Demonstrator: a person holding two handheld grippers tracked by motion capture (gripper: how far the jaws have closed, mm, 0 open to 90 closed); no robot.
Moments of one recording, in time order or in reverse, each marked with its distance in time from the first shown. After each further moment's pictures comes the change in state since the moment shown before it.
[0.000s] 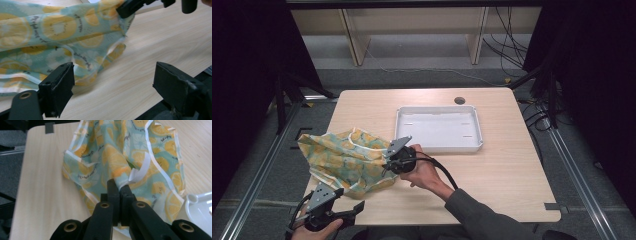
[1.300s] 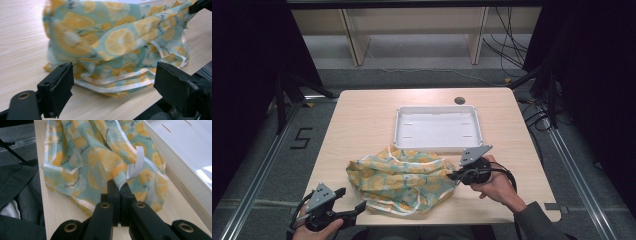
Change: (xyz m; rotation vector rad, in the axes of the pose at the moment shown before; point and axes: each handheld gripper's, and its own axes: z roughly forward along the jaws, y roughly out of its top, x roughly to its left) left arm -0.003 0.001 0.001 -0.019 -0.036 -0.010; right arm -0.020 -0.127 -0.142 0.033 -0.048 0.113
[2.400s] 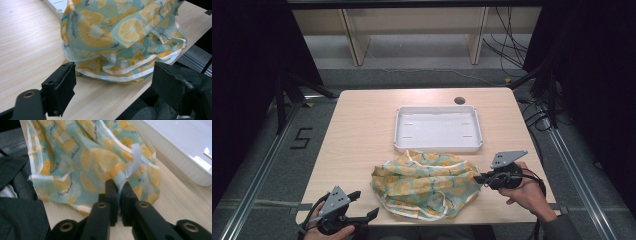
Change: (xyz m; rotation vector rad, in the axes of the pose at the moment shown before) left arm -0.028 0.004 0.010 0.028 -0.105 0.102; right arm -0.012 -0.050 -0.054 -0.010 -0.088 0.132
